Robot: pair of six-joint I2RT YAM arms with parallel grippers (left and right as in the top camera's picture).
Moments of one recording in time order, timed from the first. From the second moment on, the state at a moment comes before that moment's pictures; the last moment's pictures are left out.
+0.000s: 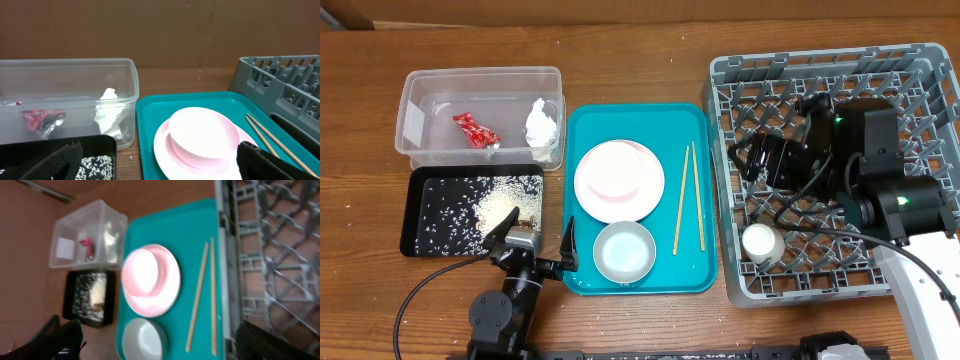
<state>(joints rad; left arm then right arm) -0.13 0.02 0.01 -0.07 0.07 -0.07 0.15 1.19 1.23 -0.87 -0.47 0.44</state>
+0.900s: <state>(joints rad) -0.13 0.02 0.01 -0.07 0.07 -0.07 0.71 1.76 1.23 -0.35 -0.11 0.57</state>
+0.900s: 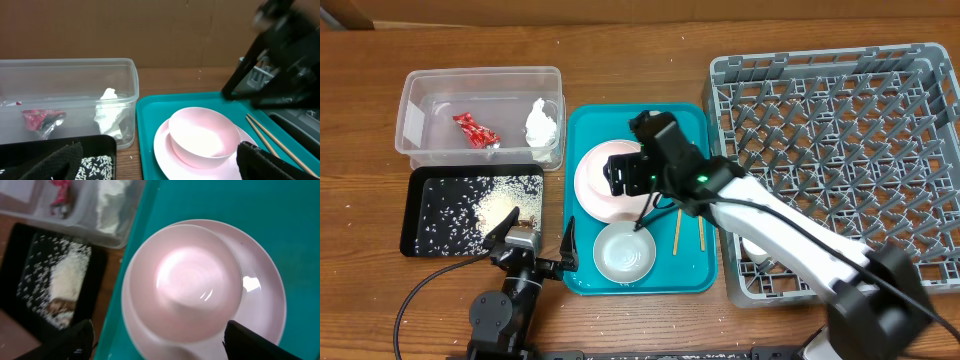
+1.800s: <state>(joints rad) -0.13 0.02 0.01 -0.07 0.07 -0.07 0.60 1.69 1.29 -0.55 0.04 0.65</state>
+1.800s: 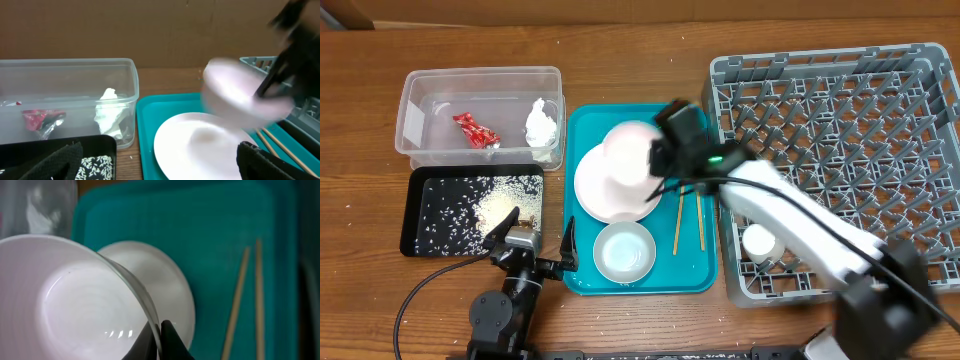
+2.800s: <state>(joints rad) -0.13 0.02 0.01 -0.07 0.07 -0.07 0.09 1.75 1.27 -0.98 1.08 0.92</state>
